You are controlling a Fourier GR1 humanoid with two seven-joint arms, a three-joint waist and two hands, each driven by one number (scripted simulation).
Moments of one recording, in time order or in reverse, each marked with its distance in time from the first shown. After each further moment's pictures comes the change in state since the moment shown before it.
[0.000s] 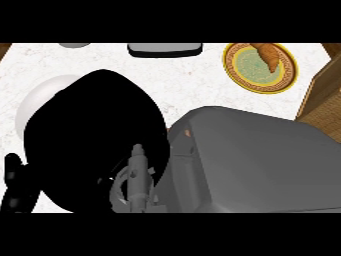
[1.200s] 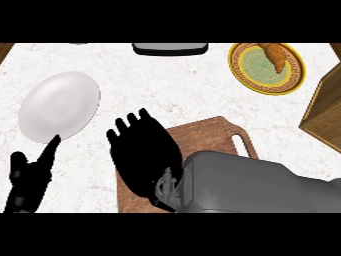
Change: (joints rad) left arm -0.002 -0.038 0.004 -0.038 -0.038 -0.027 0.031; right arm 0.354 0.049 0.222 0.002 0.374 -0.092 -0.077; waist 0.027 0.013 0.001
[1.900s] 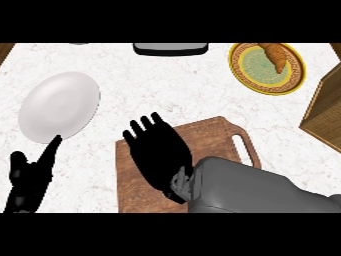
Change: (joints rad) left arm 0.000 -0.017 0.019 -0.002 -0.008 -0.027 0.010; right arm 0.154 -0.002 0.024 0.044 0.213 -0.061 -0.137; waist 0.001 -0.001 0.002
